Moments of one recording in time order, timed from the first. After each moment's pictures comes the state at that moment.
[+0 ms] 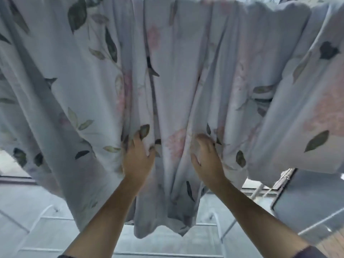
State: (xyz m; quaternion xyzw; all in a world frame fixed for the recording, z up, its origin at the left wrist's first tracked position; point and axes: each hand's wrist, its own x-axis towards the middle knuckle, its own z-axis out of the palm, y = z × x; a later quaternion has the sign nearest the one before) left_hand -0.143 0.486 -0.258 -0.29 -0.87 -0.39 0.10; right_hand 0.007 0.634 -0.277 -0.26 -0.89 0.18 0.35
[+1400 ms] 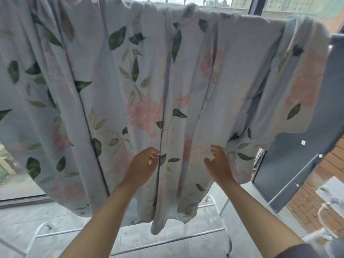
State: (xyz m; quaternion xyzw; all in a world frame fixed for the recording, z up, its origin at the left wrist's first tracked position) left_hand -0.193 0.361 -0.273 -0.51 -0.75 -0.41 -0.12; right_hand 0.012 0.520 -0.295 -0.48 -0.75 0.29 0.35
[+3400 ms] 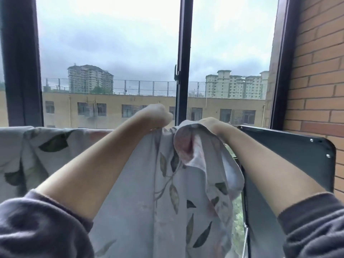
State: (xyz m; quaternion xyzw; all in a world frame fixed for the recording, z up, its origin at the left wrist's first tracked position) left_hand -0.005 0.801 0.117 -0.55 -0.79 -0.27 0.07; right_hand 0.143 0.898 0.097 -0.44 -0.85 0.20 0.22
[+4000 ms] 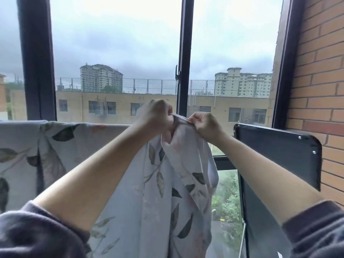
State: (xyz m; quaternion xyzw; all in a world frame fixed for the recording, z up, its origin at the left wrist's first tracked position) left_hand 0.043 0.759 0.103 -0.57 -0.70 -0.33 0.27; right_hand 0.161 0.904 0.074 -0.22 -0.84 0.15 0.47
